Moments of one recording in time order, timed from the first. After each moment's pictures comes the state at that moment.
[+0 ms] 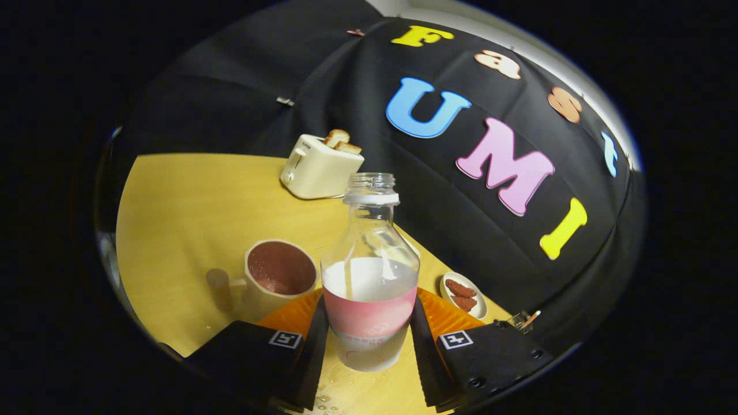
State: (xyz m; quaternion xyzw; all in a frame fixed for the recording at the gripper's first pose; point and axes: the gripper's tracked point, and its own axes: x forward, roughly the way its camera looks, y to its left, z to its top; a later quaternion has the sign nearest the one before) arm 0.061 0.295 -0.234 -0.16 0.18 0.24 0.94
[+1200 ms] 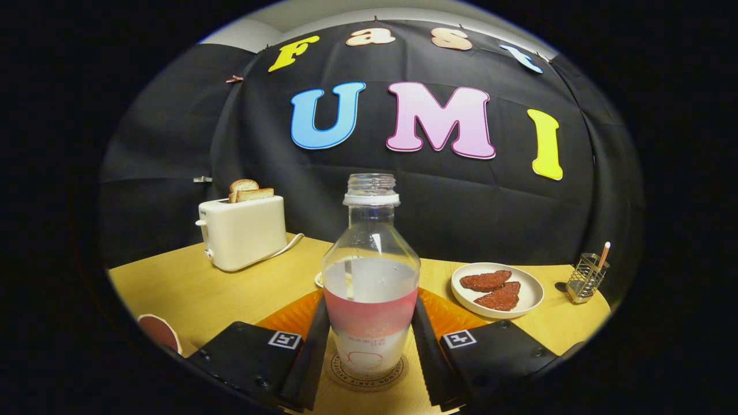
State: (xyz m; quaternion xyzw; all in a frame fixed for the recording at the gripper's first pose) arm 0.221 0.264 -0.301 0.05 0.14 0.17 0.97
